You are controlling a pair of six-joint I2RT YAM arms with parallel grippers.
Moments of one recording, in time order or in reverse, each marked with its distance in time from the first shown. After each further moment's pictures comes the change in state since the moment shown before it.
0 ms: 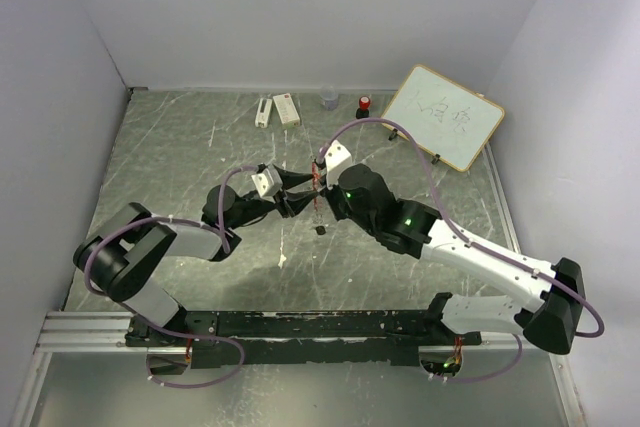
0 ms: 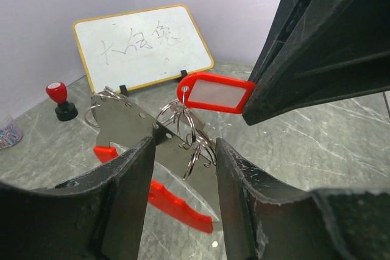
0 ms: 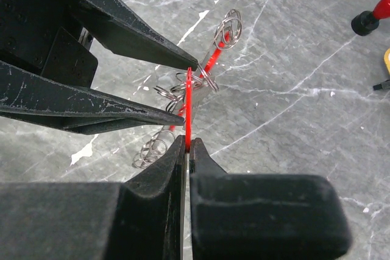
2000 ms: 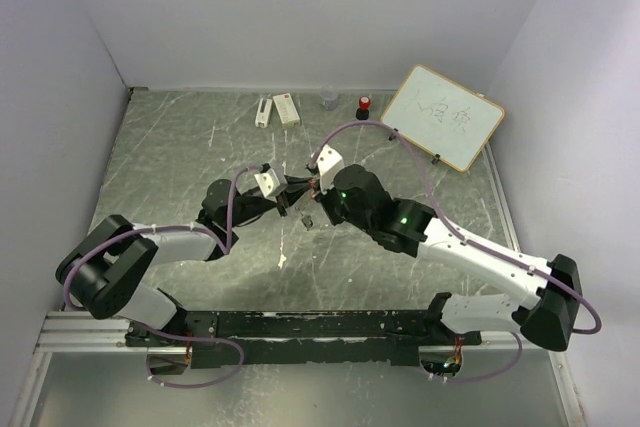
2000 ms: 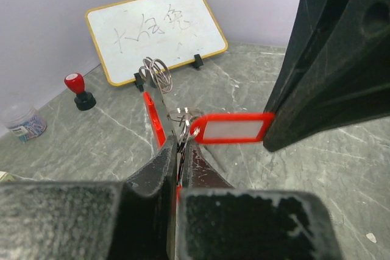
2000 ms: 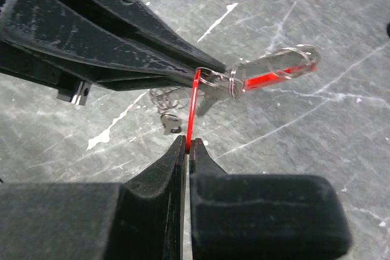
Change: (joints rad) left arm -0.004 -0.119 0.019 -0.229 -0.032 0.123; right arm 0.008 0.008 0.010 -0.029 -0.081 -0.006
